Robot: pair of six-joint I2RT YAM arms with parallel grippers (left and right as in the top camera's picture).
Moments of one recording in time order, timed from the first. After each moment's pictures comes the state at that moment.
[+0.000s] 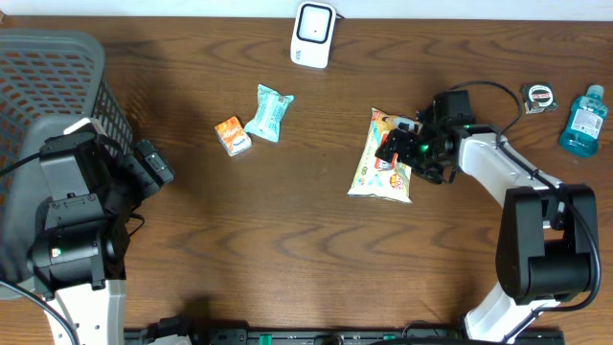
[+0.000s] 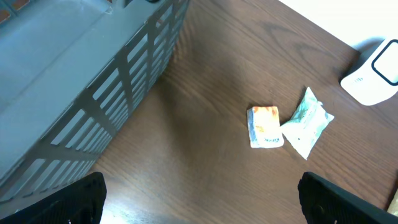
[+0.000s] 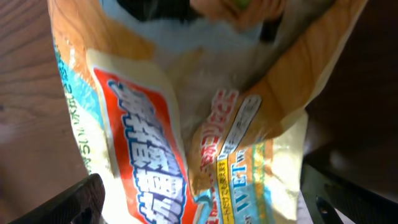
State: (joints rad) left arm 0.20 0.97 1.09 -0.90 -0.01 -0.36; right arm 0.09 1.87 1.10 -0.53 -0.40 0.46
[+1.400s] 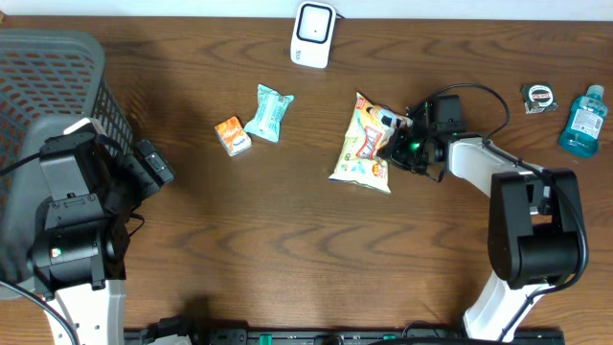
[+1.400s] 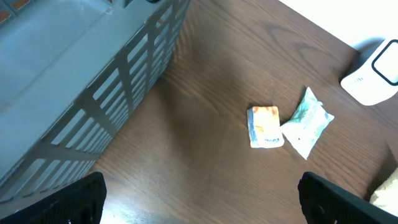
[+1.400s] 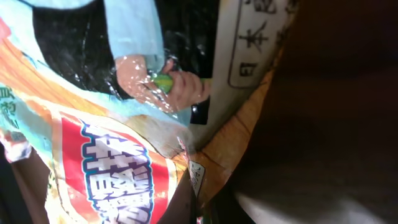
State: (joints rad) left arm 0.20 0.97 1.09 -0.90 -0.01 -0.36; right arm 0.11 1.95 1.06 -0.27 -0.50 0.52
